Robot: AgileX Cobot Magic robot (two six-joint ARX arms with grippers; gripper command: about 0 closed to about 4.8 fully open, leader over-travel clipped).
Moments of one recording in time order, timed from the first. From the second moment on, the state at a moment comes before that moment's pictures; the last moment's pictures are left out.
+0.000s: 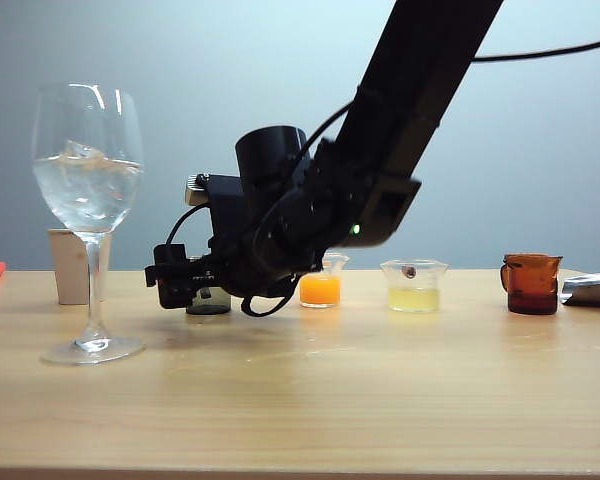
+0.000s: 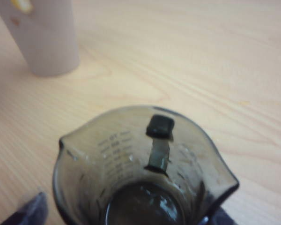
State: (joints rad) left arm -0.07 0.55 0.82 -0.68 0.51 -0.02; right arm 0.74 2.31 1.38 0.67 0.09 0.03
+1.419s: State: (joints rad) left arm -0.07 0.35 0.82 -0.68 0.33 -0.08; right arm 0.74 1.30 1.39 -0.33 0.08 0.02
